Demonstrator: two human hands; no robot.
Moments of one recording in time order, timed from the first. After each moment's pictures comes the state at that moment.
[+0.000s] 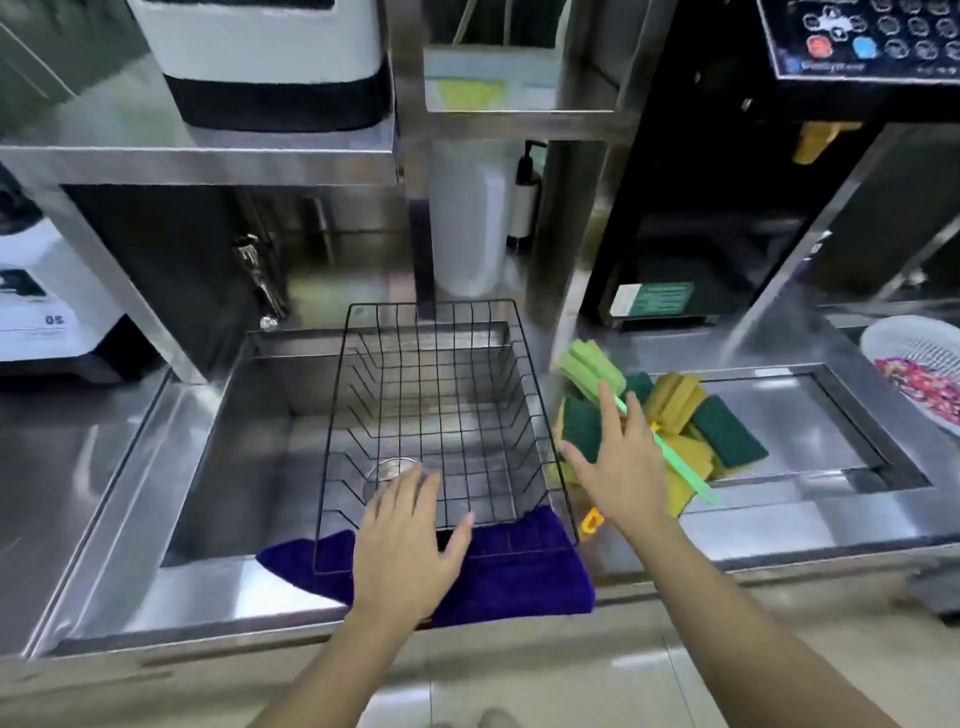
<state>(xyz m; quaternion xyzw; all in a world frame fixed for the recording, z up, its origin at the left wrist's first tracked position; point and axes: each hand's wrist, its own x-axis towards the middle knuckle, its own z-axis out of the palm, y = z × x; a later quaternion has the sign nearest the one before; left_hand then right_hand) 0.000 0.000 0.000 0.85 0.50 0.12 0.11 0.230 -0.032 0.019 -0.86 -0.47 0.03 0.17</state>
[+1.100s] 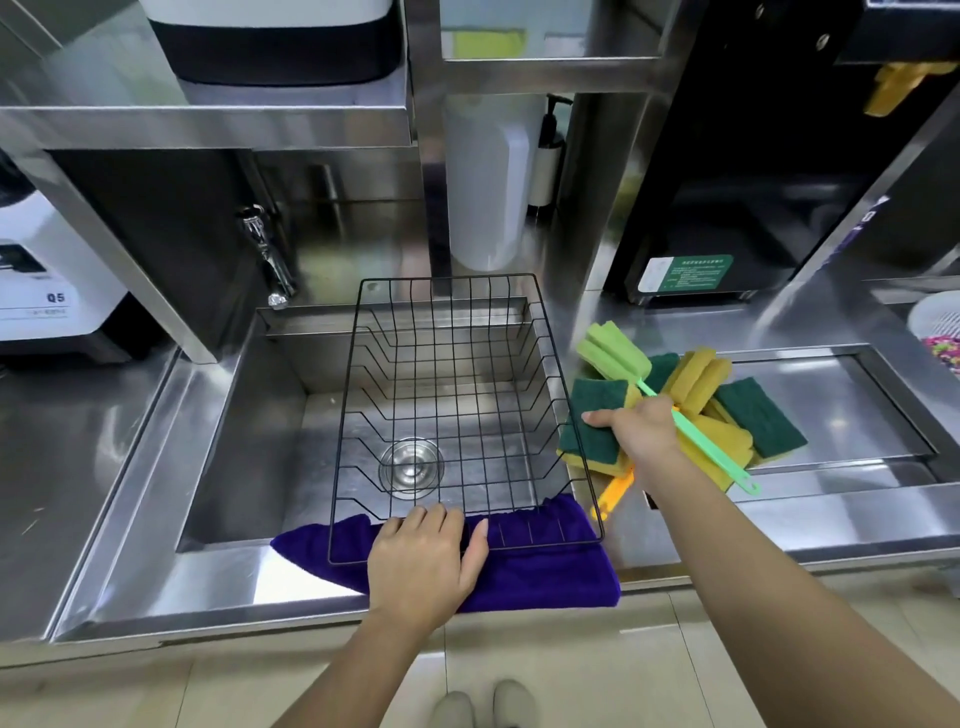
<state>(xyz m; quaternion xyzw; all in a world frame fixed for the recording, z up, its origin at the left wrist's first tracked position) -0.002 -0.002 -0.029 0.88 0.44 0.19 -0.06 0.249 0.013 0.017 -0.80 -0.13 0.35 0.46</state>
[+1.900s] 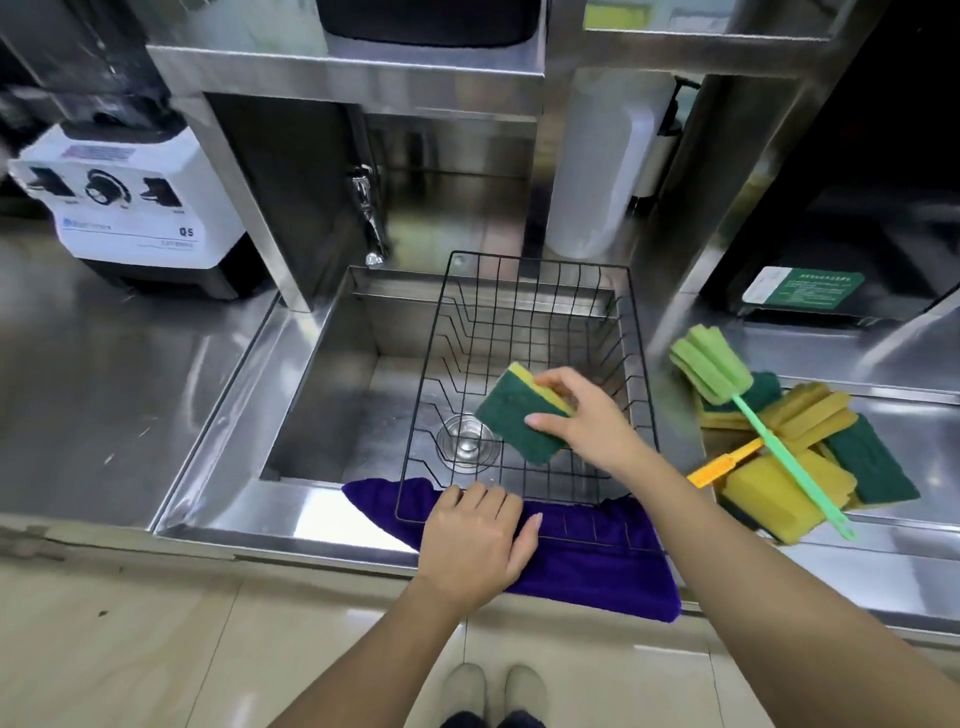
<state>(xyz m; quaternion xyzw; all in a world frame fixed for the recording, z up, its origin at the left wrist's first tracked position) -0.015 -0.002 -0.032 0.88 0.41 0.23 -0.09 0.163 0.059 0.007 -0.64 -0.55 0.41 0.34</state>
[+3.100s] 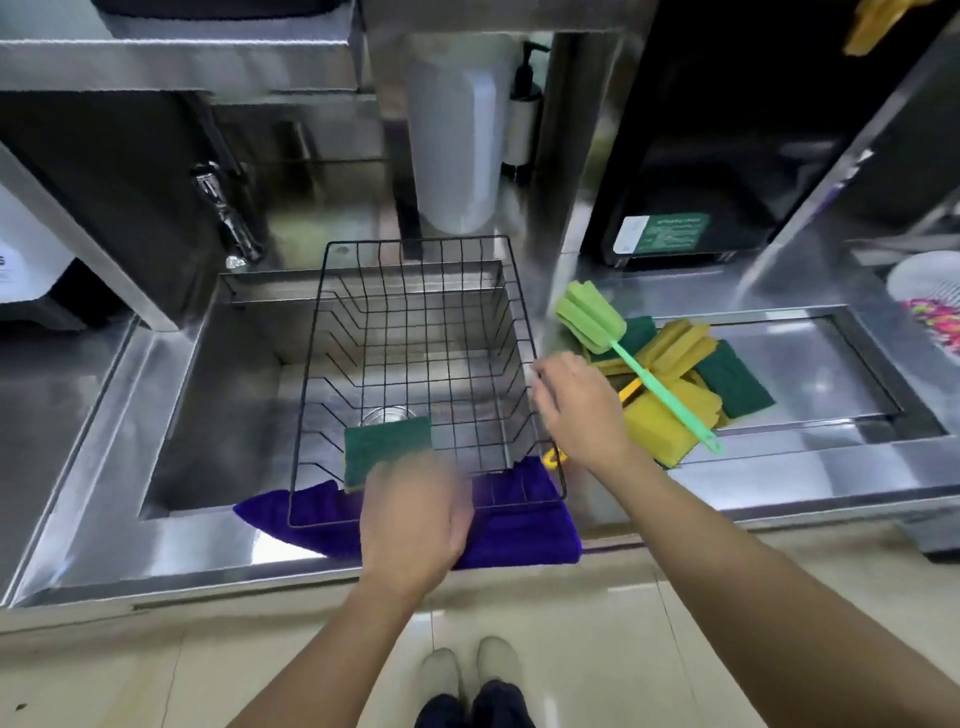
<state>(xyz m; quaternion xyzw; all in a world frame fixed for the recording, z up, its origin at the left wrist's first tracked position) 0.020 -0.016 -0.029 0.87 0.43 0.21 -0.09 0.226 -0.010 0.017 -0.74 -0.63 0.02 0.23</state>
